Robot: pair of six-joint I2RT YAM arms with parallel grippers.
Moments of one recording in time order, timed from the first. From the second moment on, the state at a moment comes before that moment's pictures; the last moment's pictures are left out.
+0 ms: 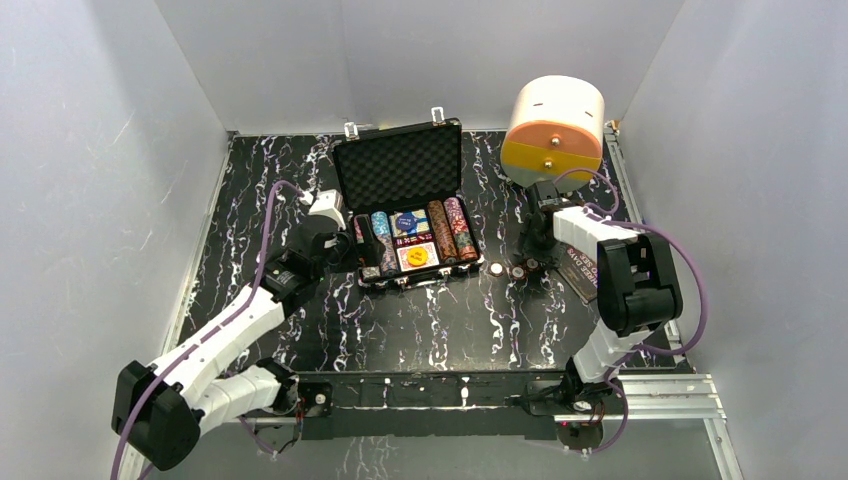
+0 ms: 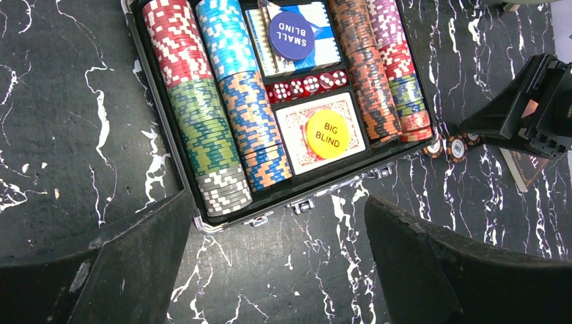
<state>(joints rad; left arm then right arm) -0.56 1.01 0.73 -0.29 -0.14 -0.57 0.23 1.69 1.01 -0.60 0.18 0.54</state>
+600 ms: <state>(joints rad) -0.56 1.04 0.73 -0.29 -0.12 -0.59 0.24 1.69 1.02 -0.59 0.18 0.51</state>
